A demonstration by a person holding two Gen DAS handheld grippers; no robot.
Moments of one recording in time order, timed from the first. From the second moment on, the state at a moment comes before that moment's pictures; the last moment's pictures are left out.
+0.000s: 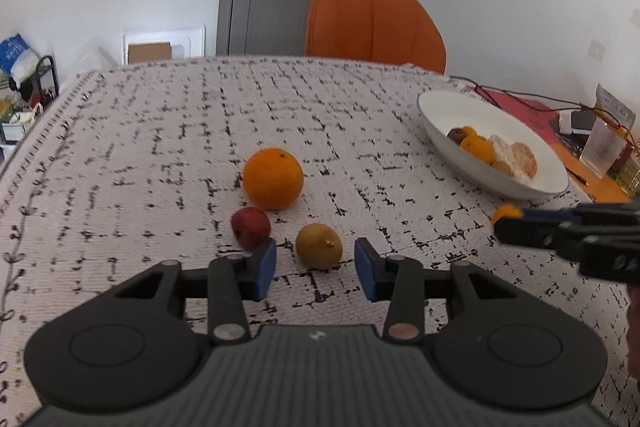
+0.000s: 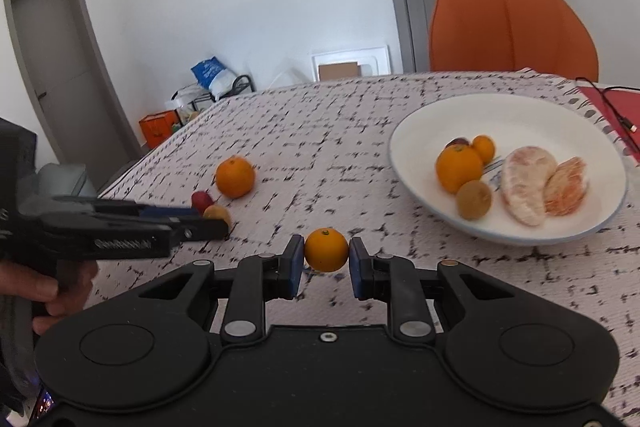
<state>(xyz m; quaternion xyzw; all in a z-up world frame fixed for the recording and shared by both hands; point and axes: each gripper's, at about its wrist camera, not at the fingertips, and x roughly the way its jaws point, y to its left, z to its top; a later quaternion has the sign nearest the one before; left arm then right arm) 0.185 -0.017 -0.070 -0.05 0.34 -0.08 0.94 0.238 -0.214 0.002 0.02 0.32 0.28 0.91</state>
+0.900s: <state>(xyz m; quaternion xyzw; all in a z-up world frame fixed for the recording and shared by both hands) 0.213 -0.080 -0.030 -0.02 0.30 -0.14 0.94 0.261 -0.284 0.010 0.07 0.28 0.21 0.93</state>
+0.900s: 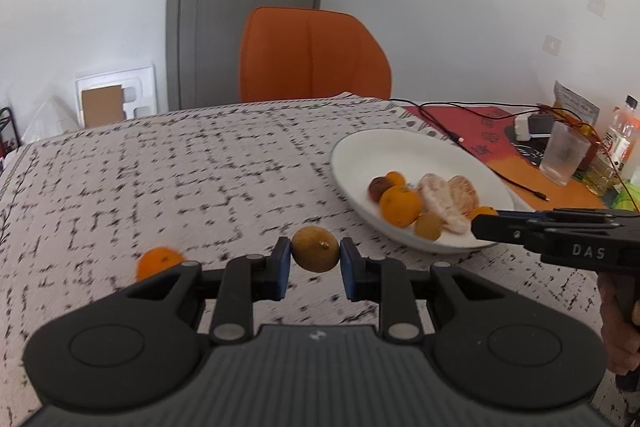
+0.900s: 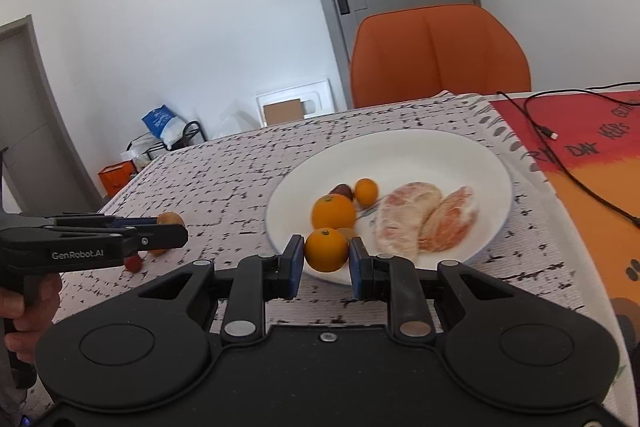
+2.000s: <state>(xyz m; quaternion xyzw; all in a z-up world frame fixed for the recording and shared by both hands) 0.267 -0.132 -0.021 0.01 0.29 -0.17 0.94 0.264 -0.323 0.002 0.12 0.27 0.16 0.94</state>
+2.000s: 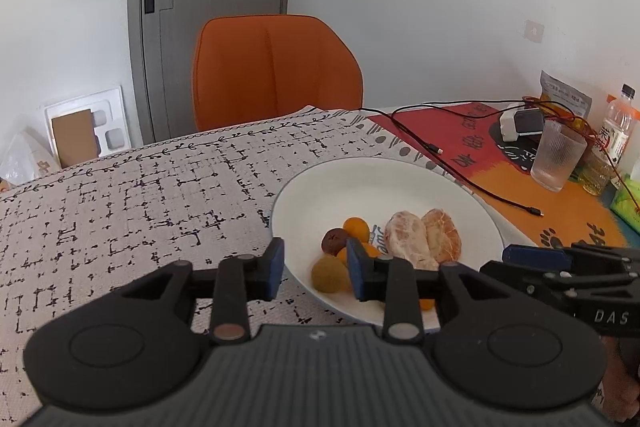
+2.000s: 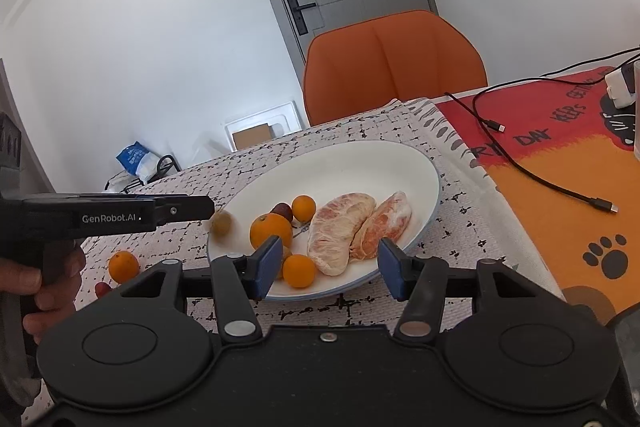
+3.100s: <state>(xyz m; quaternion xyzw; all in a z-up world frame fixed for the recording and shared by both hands) 0.201 -0.037 -0.015 0.00 0.28 -0.06 0.96 0.249 -0.265 0.017 0.07 0.25 0.19 0.95</state>
